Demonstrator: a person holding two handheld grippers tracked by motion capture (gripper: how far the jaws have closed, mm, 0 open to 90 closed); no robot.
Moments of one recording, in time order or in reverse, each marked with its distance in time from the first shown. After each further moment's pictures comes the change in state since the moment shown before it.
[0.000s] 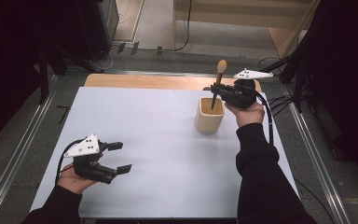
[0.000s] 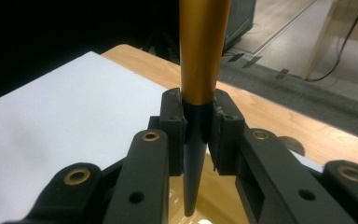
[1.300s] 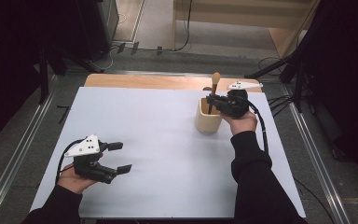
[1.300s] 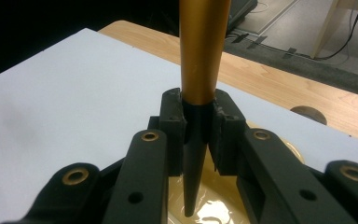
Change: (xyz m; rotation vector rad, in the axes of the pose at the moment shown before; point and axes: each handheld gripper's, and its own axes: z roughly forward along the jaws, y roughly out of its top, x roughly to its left) left arm 0.001 -0.001 0.001 0.003 -0.003 -0.003; right arm 0.001 -0.032 0.022 0.063 0.016 0.041
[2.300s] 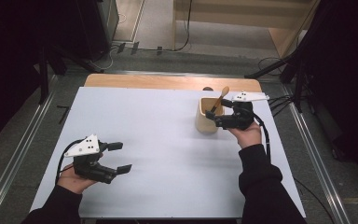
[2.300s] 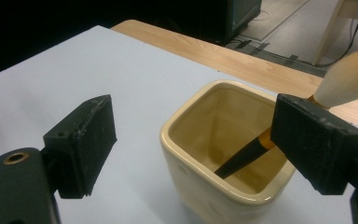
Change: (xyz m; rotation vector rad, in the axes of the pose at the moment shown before) left arm -0.001 0.000 0.000 -0.005 0.002 -0.002; right arm 0.015 -0.024 -0.024 -0.031 0.012 -0.030
